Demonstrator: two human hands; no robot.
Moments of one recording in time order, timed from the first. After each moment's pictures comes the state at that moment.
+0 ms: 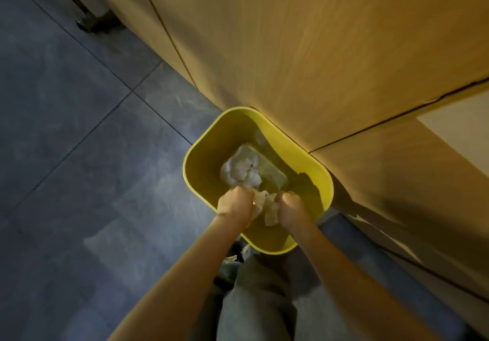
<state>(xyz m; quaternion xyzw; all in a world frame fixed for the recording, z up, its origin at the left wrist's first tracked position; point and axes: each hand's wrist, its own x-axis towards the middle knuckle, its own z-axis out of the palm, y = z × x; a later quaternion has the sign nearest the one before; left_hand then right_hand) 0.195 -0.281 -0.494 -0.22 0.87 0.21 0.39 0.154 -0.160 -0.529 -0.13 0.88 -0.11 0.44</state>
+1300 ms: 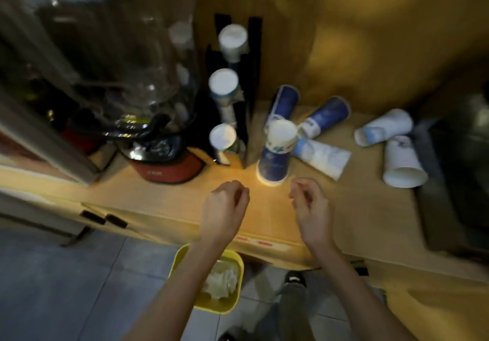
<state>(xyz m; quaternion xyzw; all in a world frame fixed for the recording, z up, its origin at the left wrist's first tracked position) 0.093 -0.178 0.029 0.05 0.93 0.36 -0.06 0.102 -0.009 0.001 0.07 0.83 -0.52 -0.16</state>
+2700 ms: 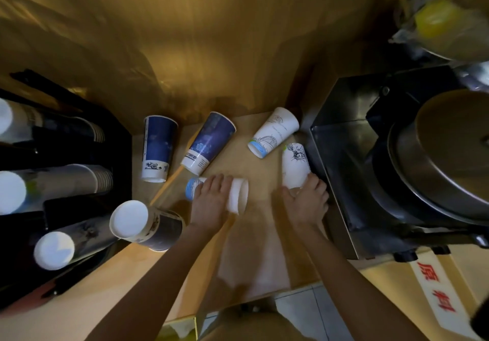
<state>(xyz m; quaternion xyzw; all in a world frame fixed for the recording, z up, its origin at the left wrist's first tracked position) -0.070 0.041 -0.039 0.30 0.94 0.09 0.14 0.010 0.217 -0.031 0.49 0.84 -0.25 -0.03</state>
